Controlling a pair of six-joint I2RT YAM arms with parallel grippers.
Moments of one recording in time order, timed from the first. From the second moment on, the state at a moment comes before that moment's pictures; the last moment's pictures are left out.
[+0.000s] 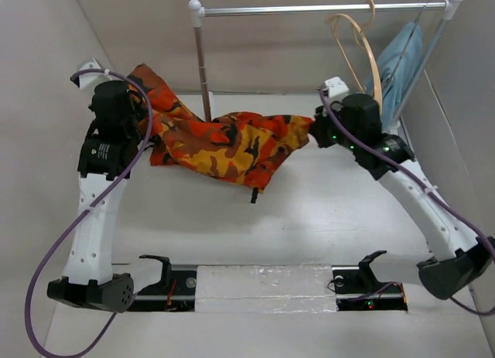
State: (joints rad) left arm -0.13 1.18 1.60 -0.67 -0.49 -0.51; right arm 0.55 1.29 1.38 -0.53 0.02 0.08
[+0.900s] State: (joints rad) left arm -0.15 1.07 0.95 -0.67 -0.22 -0.59; right arm 0.98 1.35 0.89 -0.58 -0.04 0.16
